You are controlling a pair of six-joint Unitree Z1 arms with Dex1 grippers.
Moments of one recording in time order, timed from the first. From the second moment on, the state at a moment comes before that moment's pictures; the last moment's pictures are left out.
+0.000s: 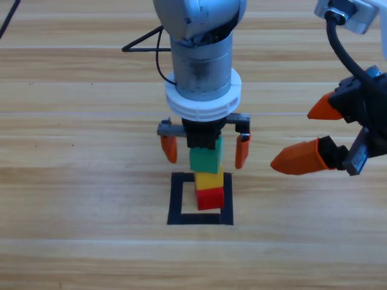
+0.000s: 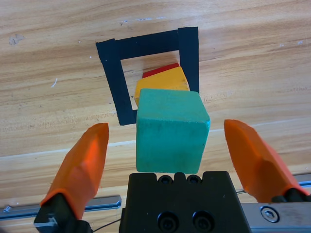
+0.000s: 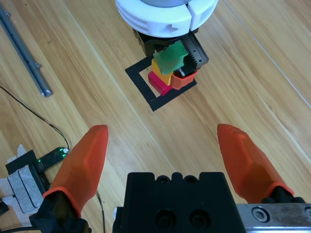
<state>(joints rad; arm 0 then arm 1) -0.86 2.34 -2.25 1.41 0.00 -0.81 0.99 1.49 -1.06 0.40 0.04 0.00</state>
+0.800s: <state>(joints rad) -0.89 1.89 -2.13 1.41 0.10 -0.72 0.99 1.49 -1.06 0.40 0.04 -0.03</state>
